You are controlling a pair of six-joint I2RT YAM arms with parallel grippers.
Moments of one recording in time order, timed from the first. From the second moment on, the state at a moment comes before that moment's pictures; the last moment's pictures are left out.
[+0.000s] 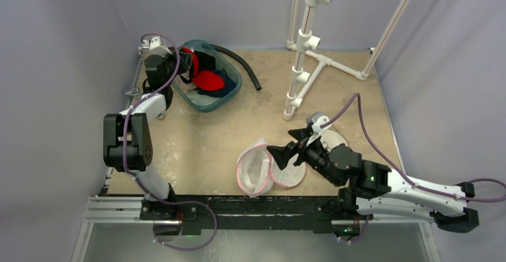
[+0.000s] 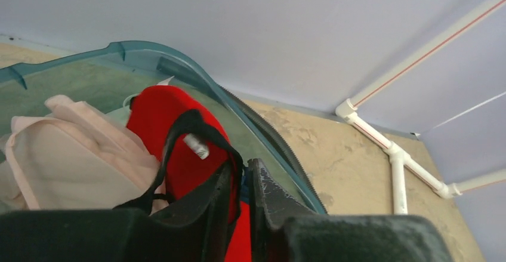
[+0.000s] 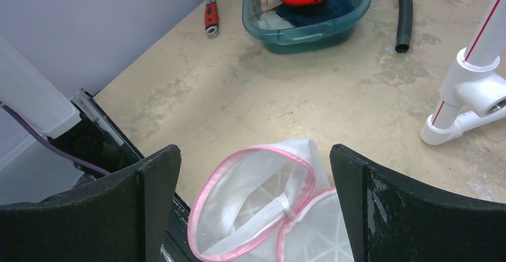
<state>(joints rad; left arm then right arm) 0.04 1.71 1.07 0.58 0.27 -0.53 1.31 0.63 0.71 -0.21 0.53 0.33</state>
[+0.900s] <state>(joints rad) 0.05 1.52 1.19 -0.01 -0.33 -0.47 1.31 0.65 0.71 -0.23 0.53 0.33</state>
